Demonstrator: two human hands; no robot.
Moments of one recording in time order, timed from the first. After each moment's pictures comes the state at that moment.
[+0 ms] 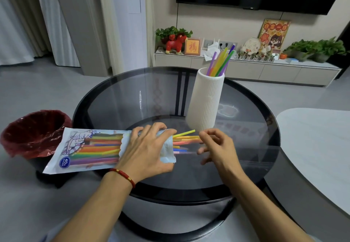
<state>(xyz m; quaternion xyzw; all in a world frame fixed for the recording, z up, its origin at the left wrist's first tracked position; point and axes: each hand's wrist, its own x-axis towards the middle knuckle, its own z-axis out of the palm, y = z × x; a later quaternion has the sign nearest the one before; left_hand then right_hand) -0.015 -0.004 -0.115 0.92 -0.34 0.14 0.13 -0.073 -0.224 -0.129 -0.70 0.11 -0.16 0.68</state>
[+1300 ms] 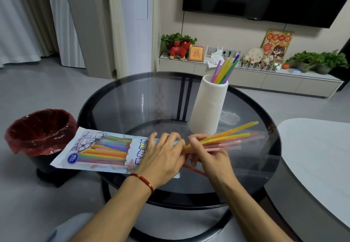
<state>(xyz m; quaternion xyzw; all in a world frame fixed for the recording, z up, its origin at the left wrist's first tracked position) -0.027 -0.035 -0.122 0.93 -0.34 0.11 0.11 -0.085 -0.195 -0.117 -0.68 0.02 -0.15 0.72</state>
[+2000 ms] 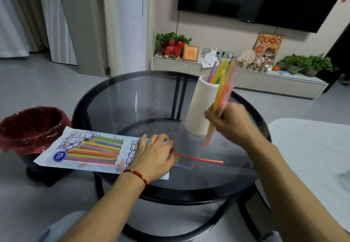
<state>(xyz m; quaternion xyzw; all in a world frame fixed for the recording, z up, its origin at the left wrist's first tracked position) -0.015 -0.025 -0.135 0.94 -0.31 0.06 0.13 -0.059 -0.250 -0.013 -0.95 0.00 -0.18 0.26</state>
